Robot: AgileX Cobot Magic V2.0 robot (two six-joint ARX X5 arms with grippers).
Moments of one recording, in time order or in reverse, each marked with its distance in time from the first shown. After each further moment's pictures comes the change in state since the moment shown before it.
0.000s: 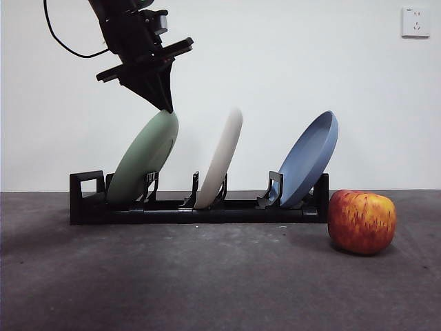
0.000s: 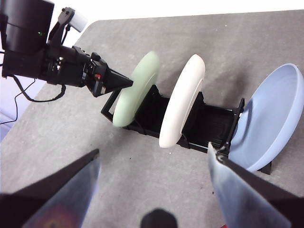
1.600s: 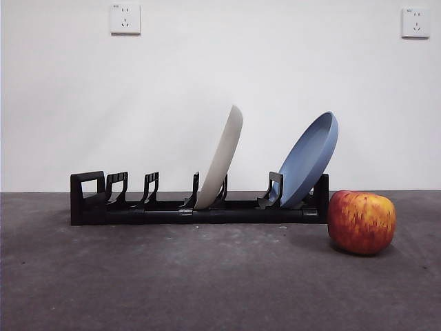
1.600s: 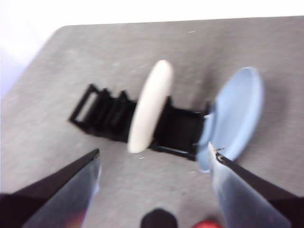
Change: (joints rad) left arm -0.523 -0.450 0.396 -0.394 -0.360 0.114; right arm 0.000 0.000 0.000 -0.001 0.151 -0.004
